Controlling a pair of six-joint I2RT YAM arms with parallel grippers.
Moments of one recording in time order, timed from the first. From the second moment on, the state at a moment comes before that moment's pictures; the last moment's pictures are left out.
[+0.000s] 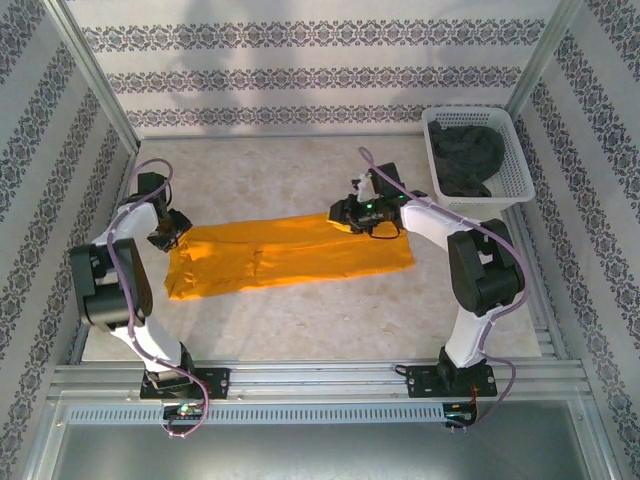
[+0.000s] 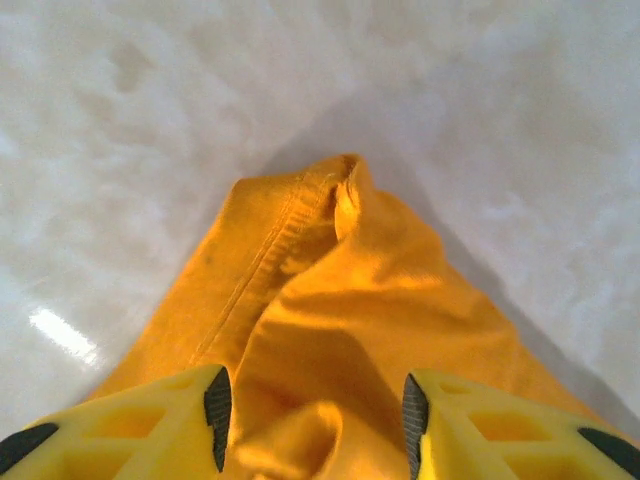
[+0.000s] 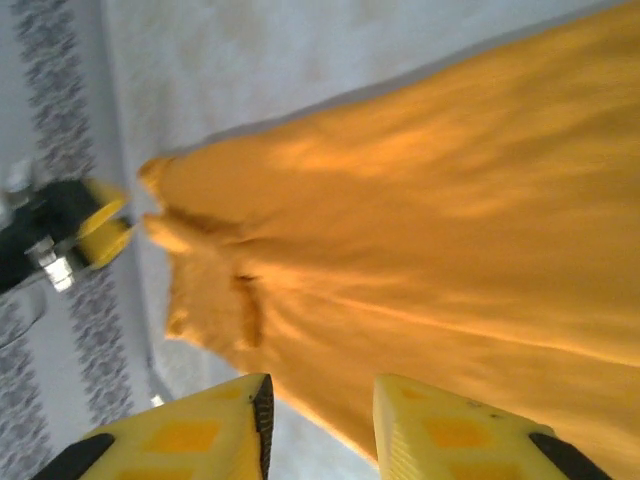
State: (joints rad) left arm 0.23 1.65 1.12 -0.68 0.00 -0.70; right arm 0.32 1.83 1.20 -0.31 -0.69 0.72
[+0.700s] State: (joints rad) left arm -0.15 1.53 0.78 -0.56 0.11 -1.26; right arm 0.23 2.19 1.69 -0.98 -0.17 0.44
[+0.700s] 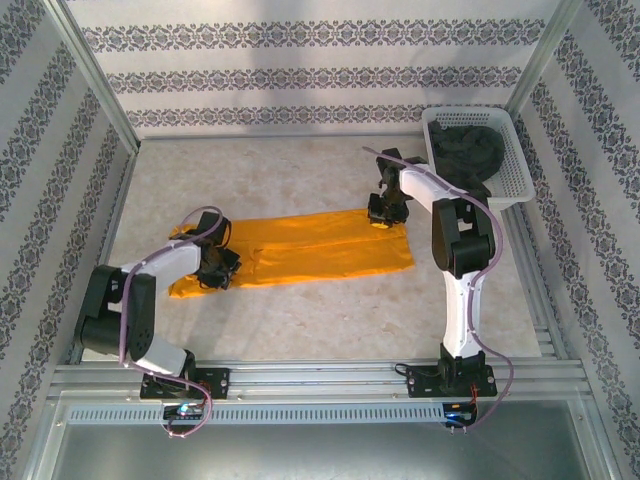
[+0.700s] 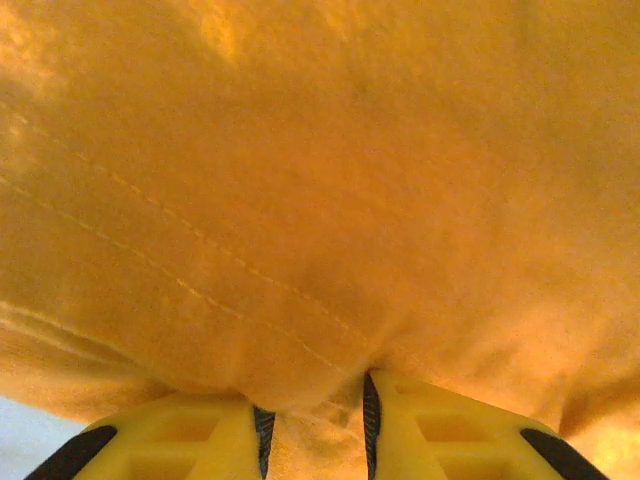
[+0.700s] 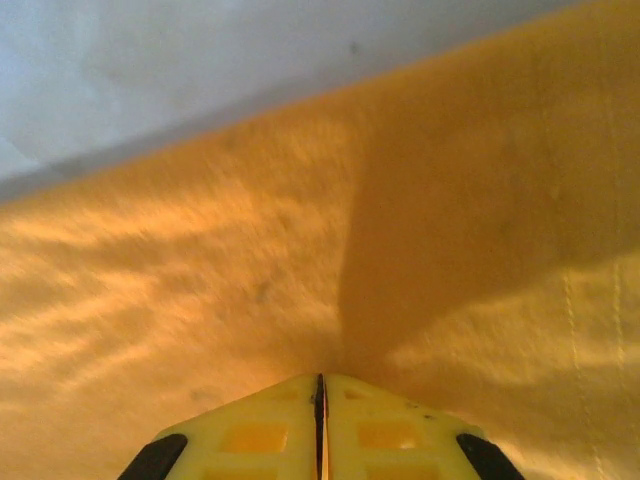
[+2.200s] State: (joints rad) left arm -0.31 1.66 1.14 -0.52 0.42 -0.98; right arm 0.51 1.35 0.72 -0.81 -0.43 0.81
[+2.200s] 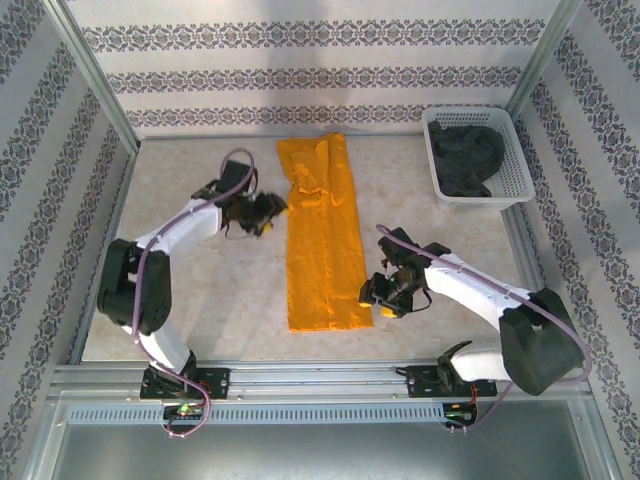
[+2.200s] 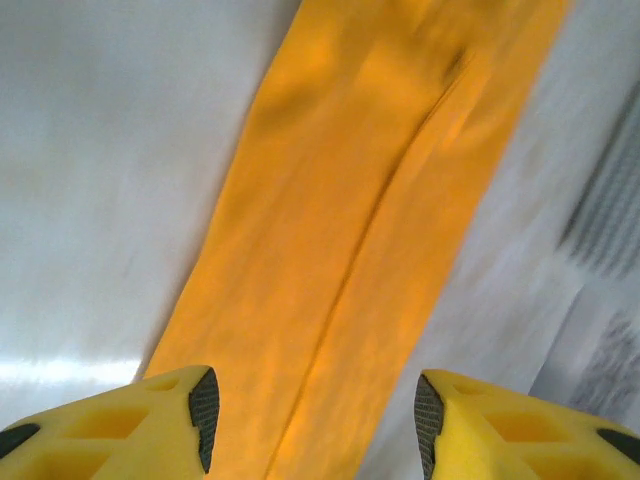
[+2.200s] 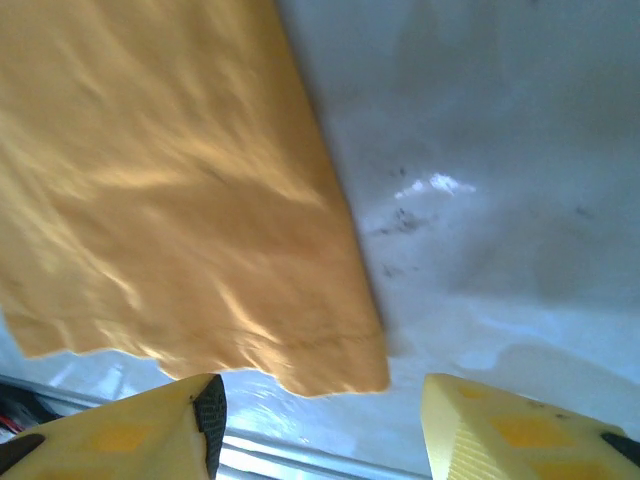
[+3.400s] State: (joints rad) left arm -0.67 1.46 0.62 -0.42 0.65 -1.23; right arm 0.62 1.43 0.73 -0.78 -0.52 0.83
